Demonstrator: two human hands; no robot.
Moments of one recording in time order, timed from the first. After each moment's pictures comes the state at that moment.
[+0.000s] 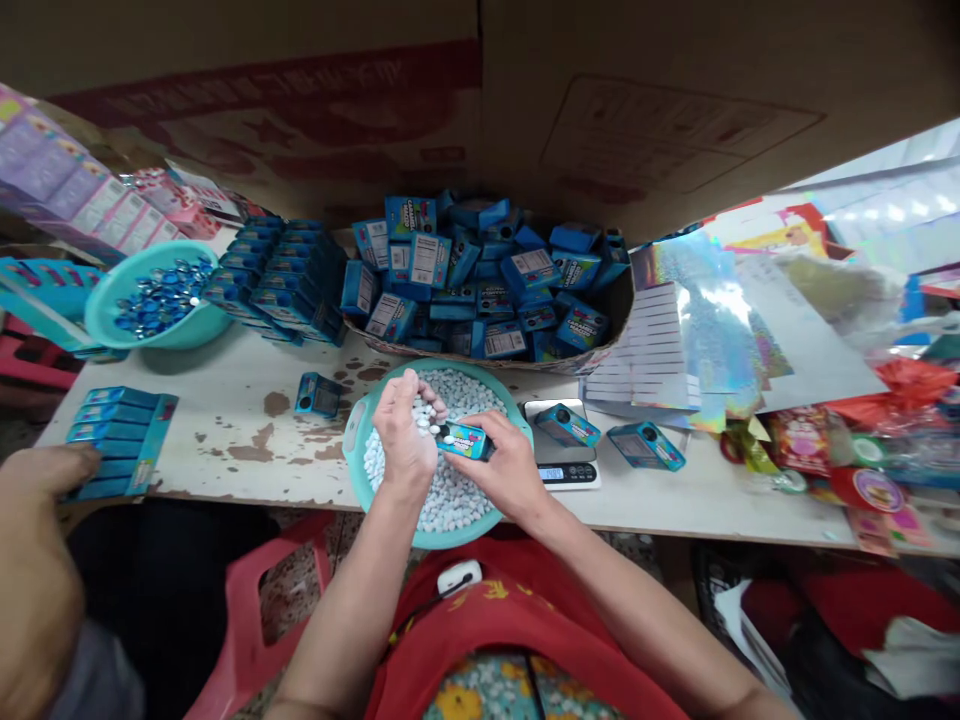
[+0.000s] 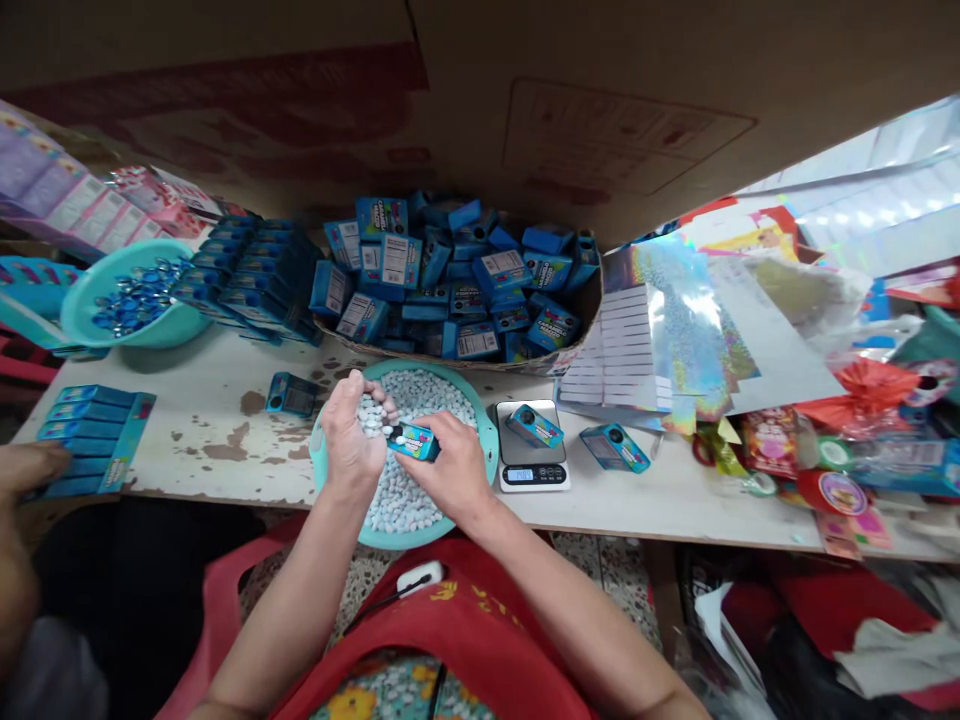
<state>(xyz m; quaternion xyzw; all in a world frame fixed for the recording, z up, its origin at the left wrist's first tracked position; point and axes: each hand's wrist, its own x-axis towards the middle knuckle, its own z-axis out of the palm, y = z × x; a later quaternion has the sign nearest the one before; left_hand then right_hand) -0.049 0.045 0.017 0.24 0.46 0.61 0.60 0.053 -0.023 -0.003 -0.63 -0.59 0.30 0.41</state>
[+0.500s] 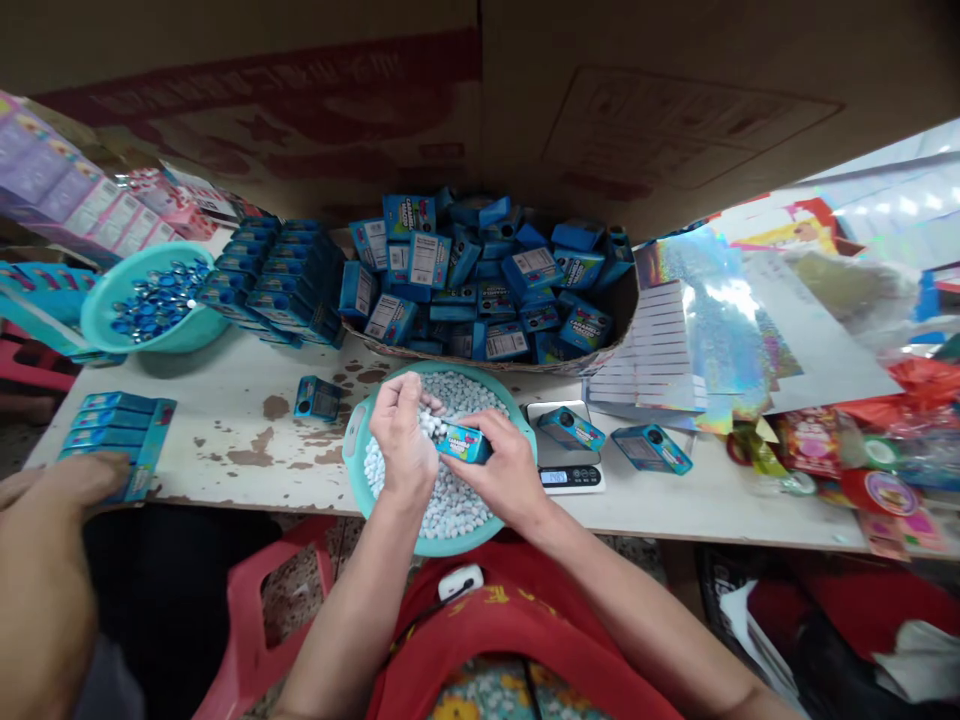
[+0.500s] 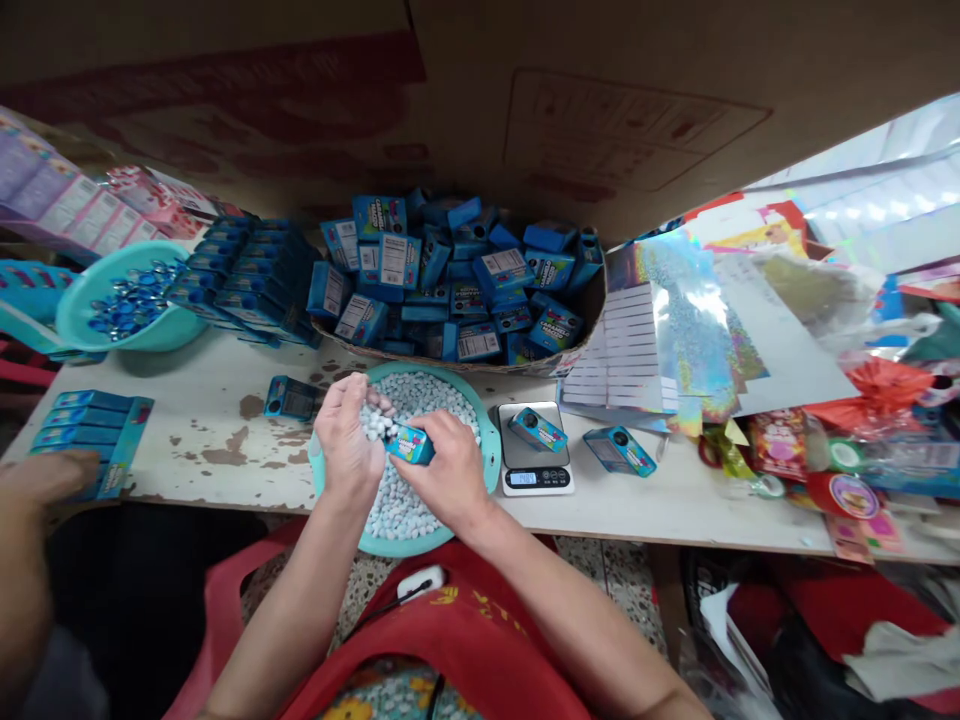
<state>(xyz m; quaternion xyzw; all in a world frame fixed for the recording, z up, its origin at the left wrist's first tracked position) -0.046 0.047 0.017 0.27 0.49 0.62 0.54 0.048 -0.018 0.002 -0.63 -0.59 0.28 0.42</state>
